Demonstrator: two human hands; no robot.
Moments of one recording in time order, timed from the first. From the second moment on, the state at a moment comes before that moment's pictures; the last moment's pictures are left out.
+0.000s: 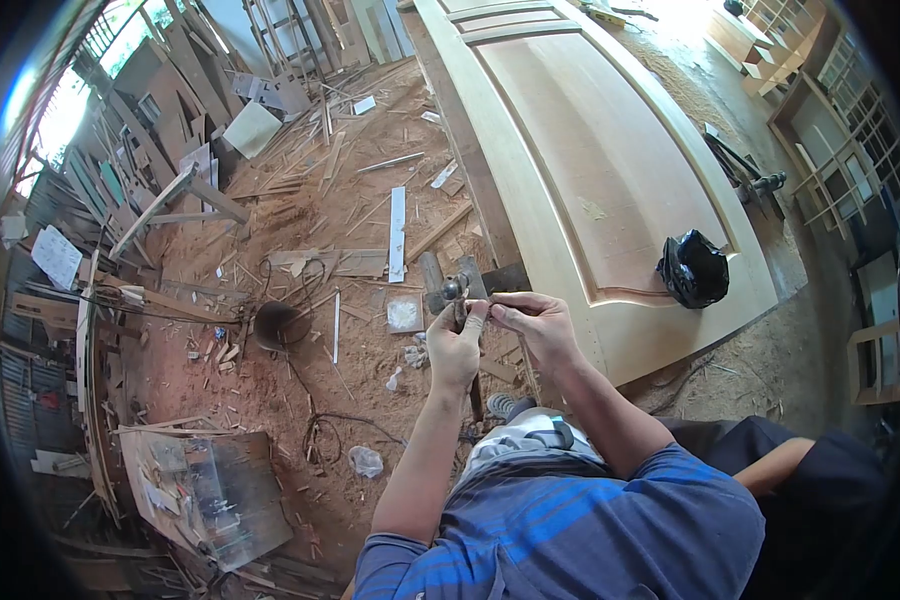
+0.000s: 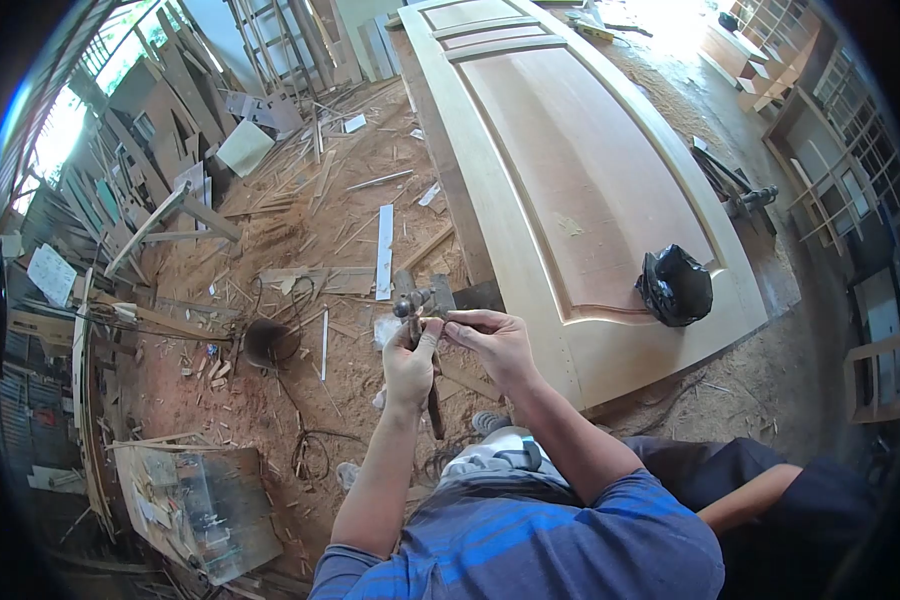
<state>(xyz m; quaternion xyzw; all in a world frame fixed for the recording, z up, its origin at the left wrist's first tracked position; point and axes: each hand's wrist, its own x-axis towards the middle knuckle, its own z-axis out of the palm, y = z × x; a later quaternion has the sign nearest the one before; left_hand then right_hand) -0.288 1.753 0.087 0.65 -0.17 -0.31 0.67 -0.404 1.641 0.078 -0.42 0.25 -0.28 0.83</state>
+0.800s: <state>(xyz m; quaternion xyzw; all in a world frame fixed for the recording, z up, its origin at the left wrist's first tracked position) -0.264 1.833 0.097 0.60 -0.21 -0.31 0.71 -0.370 1.692 0.096 -0.43 0.23 -0.23 0.84</state>
